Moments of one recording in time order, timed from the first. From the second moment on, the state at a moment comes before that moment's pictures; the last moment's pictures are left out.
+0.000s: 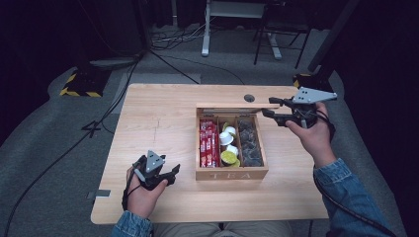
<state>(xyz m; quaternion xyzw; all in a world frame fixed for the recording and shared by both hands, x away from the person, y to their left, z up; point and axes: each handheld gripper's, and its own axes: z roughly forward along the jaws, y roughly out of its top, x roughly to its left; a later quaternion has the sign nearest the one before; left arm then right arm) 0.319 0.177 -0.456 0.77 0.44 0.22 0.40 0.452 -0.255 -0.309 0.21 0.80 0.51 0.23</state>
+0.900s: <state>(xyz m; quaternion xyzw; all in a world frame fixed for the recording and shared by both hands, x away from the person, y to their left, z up) 0.331 0.178 -0.467 0.78 0.44 0.21 0.39 0.526 -0.245 -0.282 0.27 0.78 0.52 0.21</state>
